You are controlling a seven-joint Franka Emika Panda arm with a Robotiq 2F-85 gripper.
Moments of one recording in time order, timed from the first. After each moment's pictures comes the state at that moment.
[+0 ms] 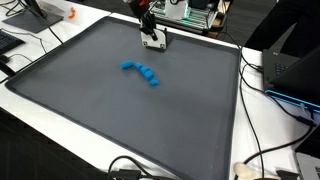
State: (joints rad) arm -0.02 0.06 -0.04 -2.55 0.72 2.39 0.74
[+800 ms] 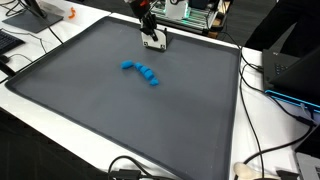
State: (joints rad) arm -0.01 0.06 -0.03 -2.56 0.74 2.42 0.75
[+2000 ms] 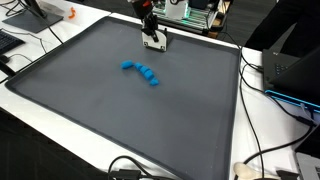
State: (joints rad) arm 0.00 0.04 0.00 -2.59 0.74 2.49 0.79
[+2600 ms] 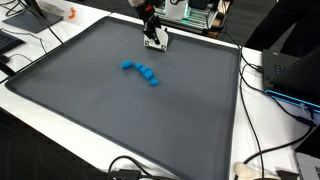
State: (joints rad) arm 0.01 0.07 0.00 -2.61 0.74 2.49 0.79
